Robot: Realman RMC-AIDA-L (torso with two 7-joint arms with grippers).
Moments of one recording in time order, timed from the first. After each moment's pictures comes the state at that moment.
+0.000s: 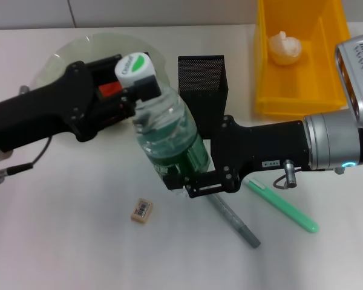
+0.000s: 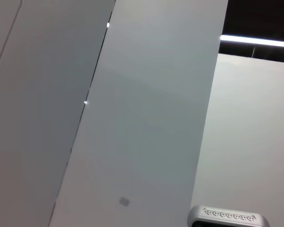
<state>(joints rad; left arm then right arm) -0.43 -2.06 0.94 0.61 1.39 1.86 -1.34 0.46 2.09 -1.39 -0.88 -1.57 -1.46 1.40</state>
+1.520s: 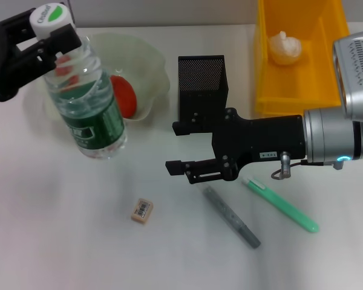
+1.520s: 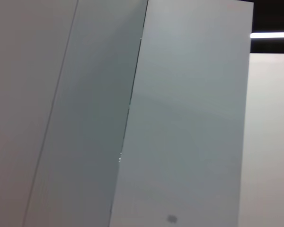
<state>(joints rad) -0.37 -2.01 0.76 0.76 1.40 1.89 -1.44 0.47 2.09 -1.38 -0.86 -1.57 -1.39 1.40</state>
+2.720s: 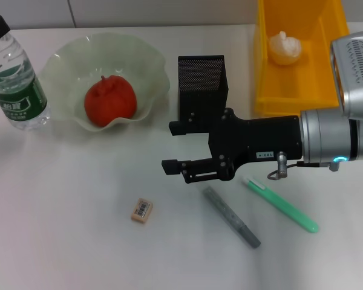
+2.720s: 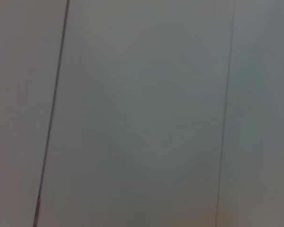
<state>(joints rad) -0.26 -2.03 0.68 0.78 1.40 1.49 -1.28 0.48 2.09 -1.39 -0.83 -1.54 -1.39 1.40</state>
